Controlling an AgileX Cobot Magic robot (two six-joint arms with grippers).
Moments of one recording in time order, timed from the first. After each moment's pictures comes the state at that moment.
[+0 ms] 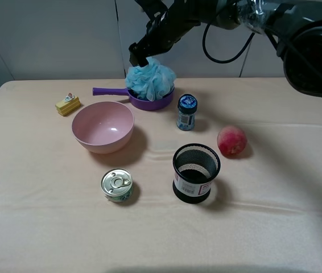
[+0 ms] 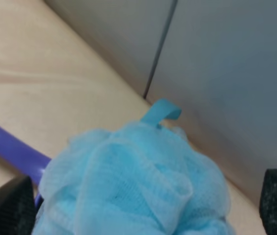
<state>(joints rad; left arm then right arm) -0.09 0.00 -0.50 0.08 1.05 0.11 0.54 2.42 -2.16 0.22 0.58 -0.47</state>
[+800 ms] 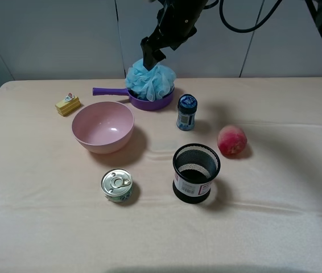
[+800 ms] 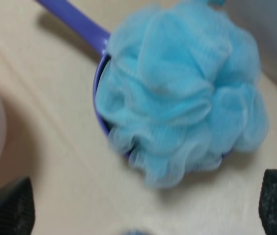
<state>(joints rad) -0.09 0.00 -0.50 0.08 1.05 0.11 0.54 2.27 -2.16 0.16 1.04 -0.43</state>
